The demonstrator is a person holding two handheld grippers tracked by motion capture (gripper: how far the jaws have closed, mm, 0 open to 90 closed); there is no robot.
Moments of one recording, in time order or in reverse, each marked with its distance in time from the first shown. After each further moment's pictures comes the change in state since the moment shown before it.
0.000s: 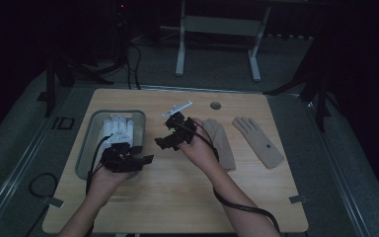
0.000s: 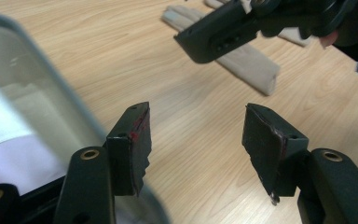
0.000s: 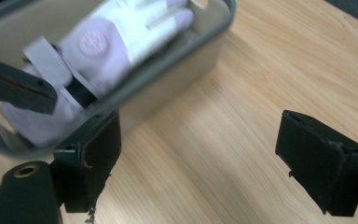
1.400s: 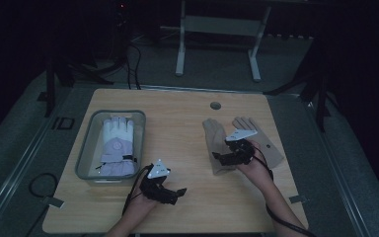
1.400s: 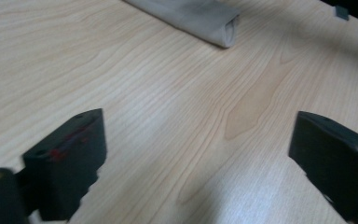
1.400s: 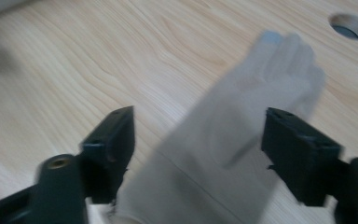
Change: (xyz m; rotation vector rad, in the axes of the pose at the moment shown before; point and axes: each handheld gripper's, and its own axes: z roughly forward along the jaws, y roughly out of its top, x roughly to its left) left arm -0.054 -0.071 0.100 -0.017 -0.118 0.111; right arm -0.103 -0.166 -0.045 -0.075 -0.120 0.014
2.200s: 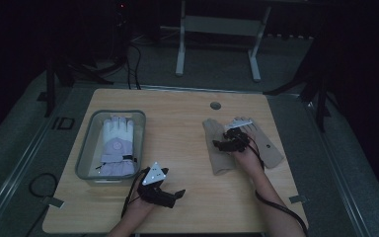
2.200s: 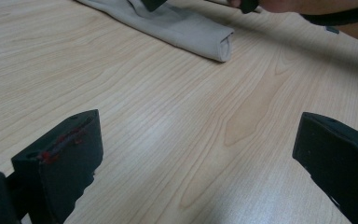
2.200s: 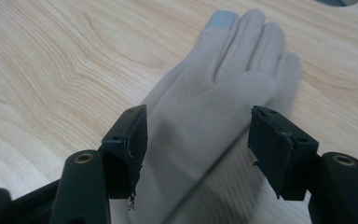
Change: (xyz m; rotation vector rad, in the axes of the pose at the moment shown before) left arm 0.000 -0.008 -0.006 -0.097 0.009 0.047; right arm -0.046 0.001 0.058 0.031 -0.037 0.139
